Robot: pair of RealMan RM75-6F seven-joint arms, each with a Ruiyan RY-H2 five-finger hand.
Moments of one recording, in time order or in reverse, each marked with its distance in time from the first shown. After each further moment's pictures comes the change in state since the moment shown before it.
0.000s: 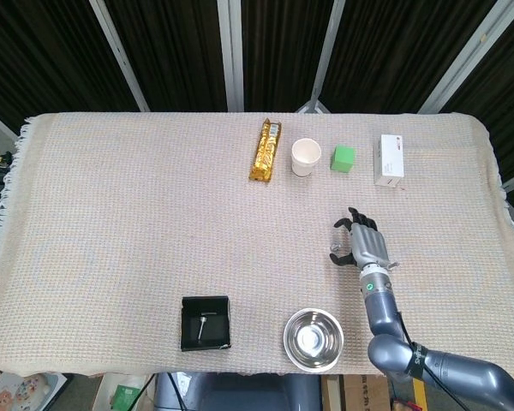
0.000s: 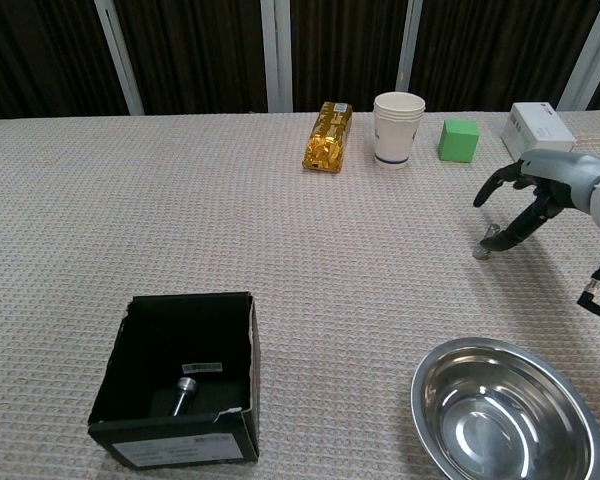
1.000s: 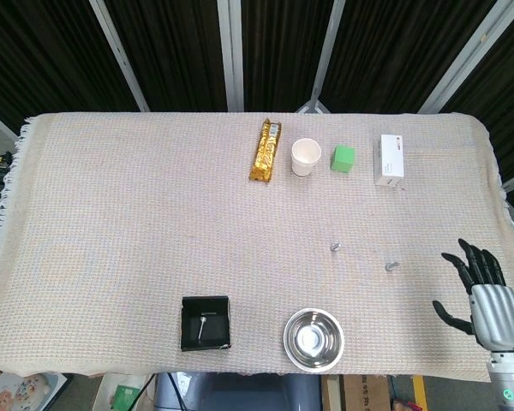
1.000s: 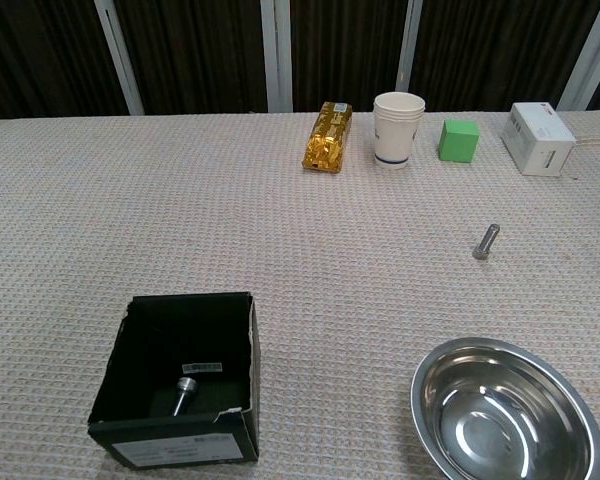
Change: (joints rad) left arm 0.012 -0.004 0.011 -0.011 0.028 0.026 0.014; right arm -0.588 0.429 -0.327 -0.040 -1.038 0.412 0.522
